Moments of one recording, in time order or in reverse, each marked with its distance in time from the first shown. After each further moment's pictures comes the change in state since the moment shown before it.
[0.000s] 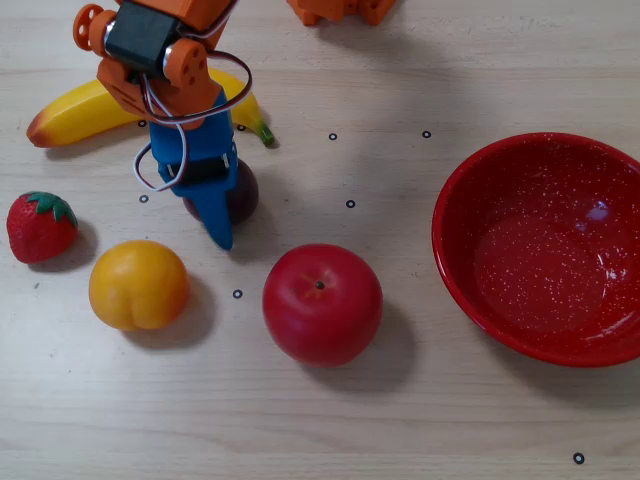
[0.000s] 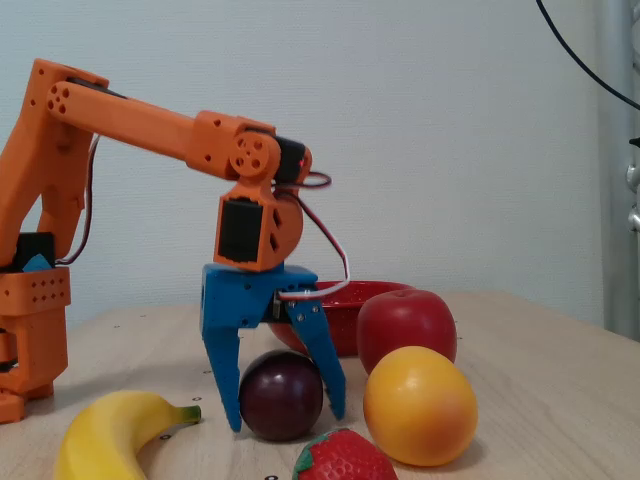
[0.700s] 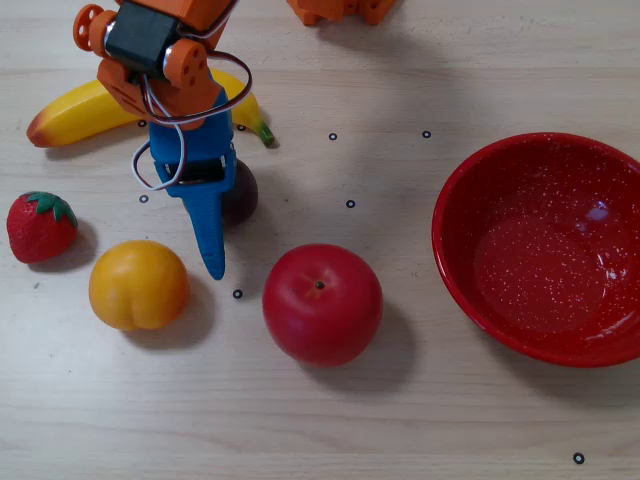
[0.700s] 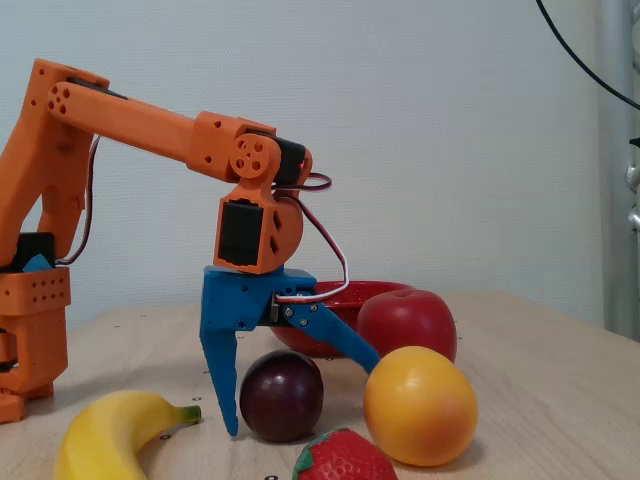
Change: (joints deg) arm 0.0 -0.1 0.1 0.0 -3.8
